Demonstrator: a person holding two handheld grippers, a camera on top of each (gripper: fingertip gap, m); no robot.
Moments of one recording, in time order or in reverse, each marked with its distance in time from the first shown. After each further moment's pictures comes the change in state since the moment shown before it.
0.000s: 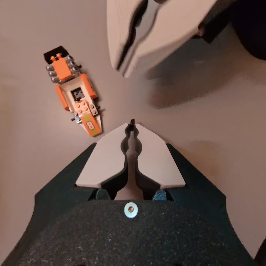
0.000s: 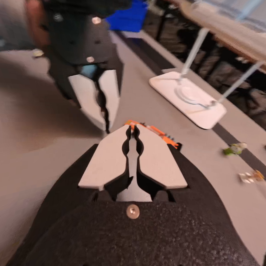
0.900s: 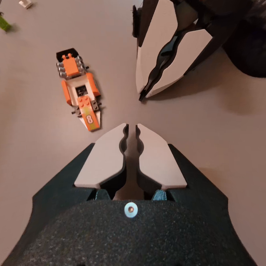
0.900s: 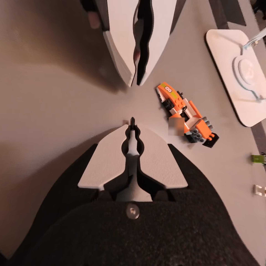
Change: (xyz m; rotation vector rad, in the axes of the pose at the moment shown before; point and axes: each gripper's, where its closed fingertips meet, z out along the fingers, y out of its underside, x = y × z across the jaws) left arm 0.002 0.003 -0.005 0.162 -0.034 -0.076; right arm -0.031 0.065 0.009 -0.310 -0.171 -0.246
